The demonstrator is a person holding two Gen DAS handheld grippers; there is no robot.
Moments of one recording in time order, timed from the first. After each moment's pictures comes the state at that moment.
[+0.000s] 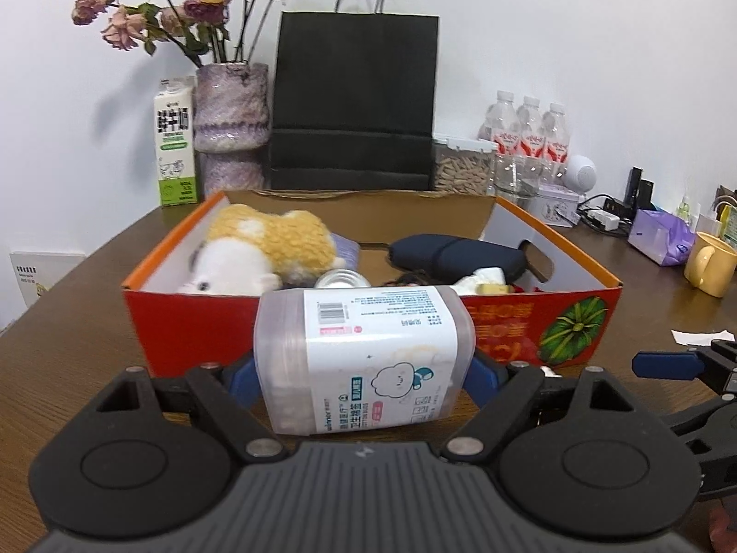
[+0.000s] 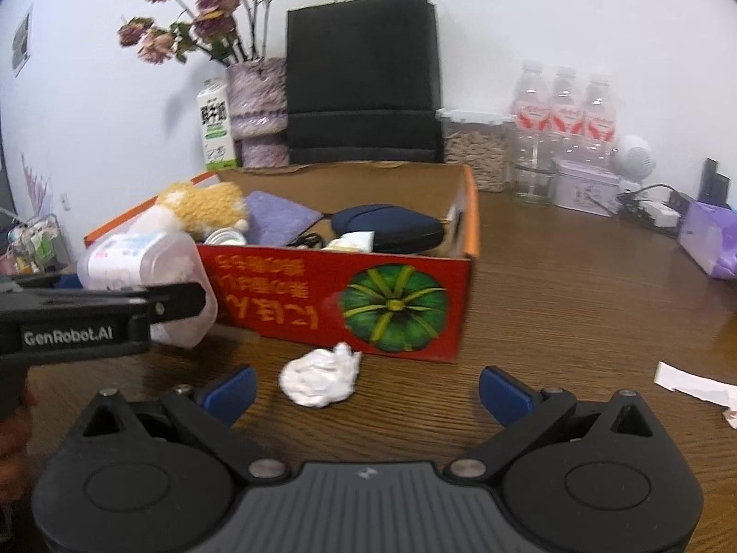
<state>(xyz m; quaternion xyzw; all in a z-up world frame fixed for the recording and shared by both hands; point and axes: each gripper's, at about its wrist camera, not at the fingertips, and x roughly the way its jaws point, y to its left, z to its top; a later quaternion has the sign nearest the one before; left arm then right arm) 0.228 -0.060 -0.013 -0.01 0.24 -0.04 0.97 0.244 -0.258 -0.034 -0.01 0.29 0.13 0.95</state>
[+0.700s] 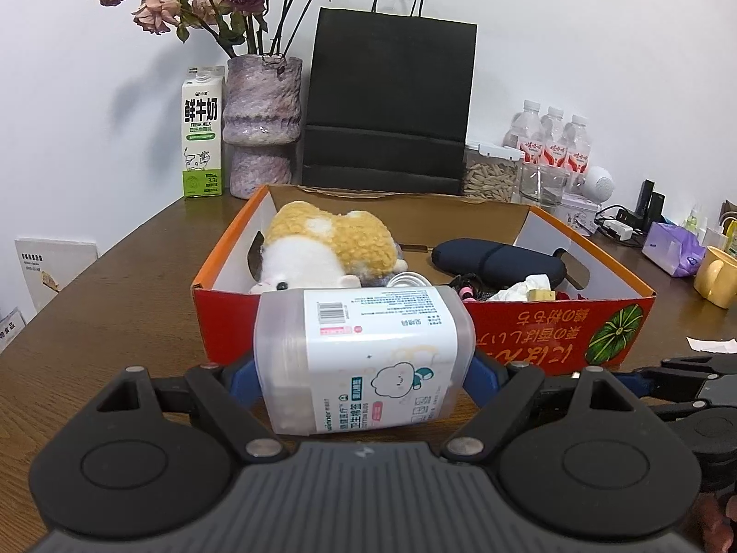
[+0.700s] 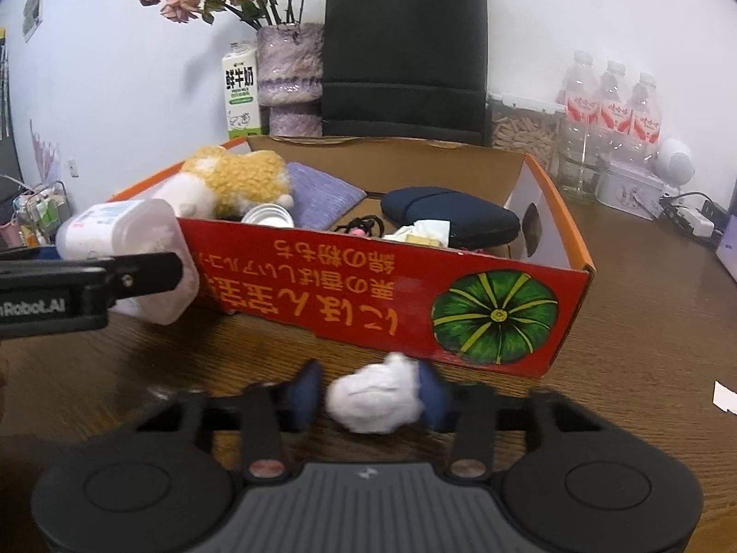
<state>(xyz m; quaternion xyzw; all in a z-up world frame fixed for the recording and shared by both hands) 0.231 -0.012 -0.013 -0.03 0.24 -0.04 0.97 0.263 -0.212 -0.040 -0.03 0.31 0.14 0.94</state>
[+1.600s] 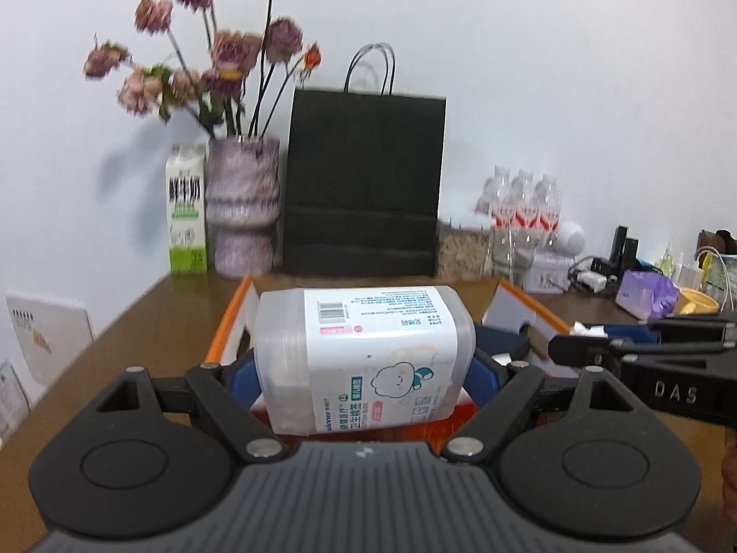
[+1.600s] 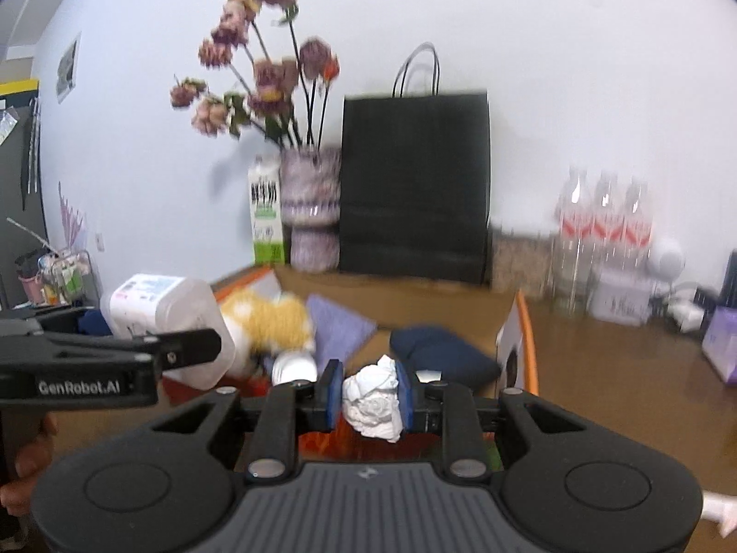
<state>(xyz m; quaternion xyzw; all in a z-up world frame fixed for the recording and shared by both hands) 0.224 -0.020 0.045 -0.01 0.16 -0.07 0.98 0.245 -0.229 0.044 -0.02 0.19 0.17 0.97</state>
